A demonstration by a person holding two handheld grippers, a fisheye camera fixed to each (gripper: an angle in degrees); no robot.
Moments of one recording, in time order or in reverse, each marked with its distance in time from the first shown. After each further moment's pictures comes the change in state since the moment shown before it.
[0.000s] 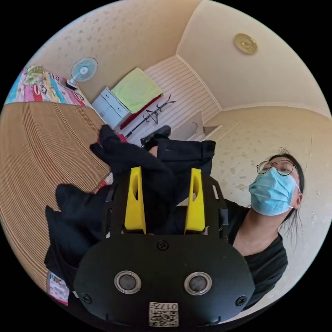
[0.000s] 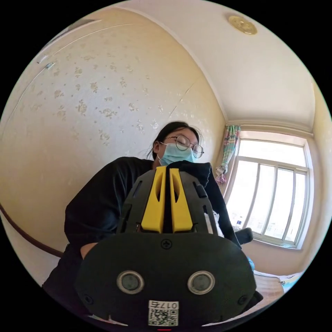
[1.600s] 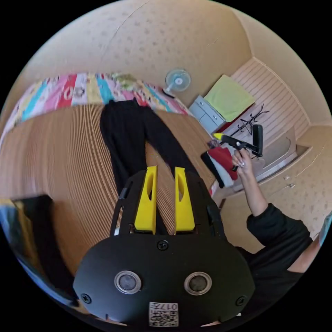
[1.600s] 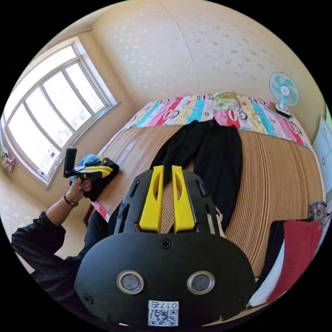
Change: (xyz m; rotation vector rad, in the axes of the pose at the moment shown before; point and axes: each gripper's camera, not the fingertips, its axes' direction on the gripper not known) left arm -0.165 -0.072 -0.028 0.019 -0.759 -0.278; right arm 0.262 0.136 -0.149 -0.796 1.606 1.265
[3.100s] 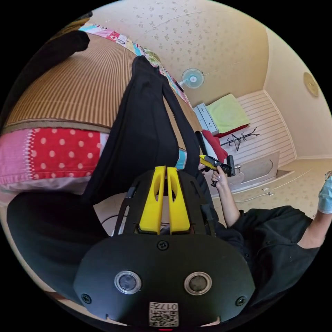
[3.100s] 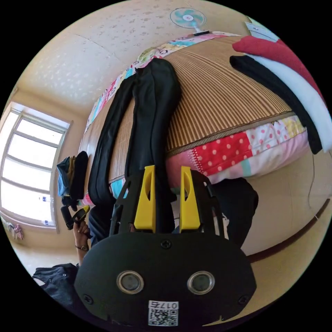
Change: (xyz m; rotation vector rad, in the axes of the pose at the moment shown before) left arm -0.038 0.247 0.095 0.062 0.199 -0.234; right arm 0.037 0.290 0.066 -0.065 -0.028 0.604
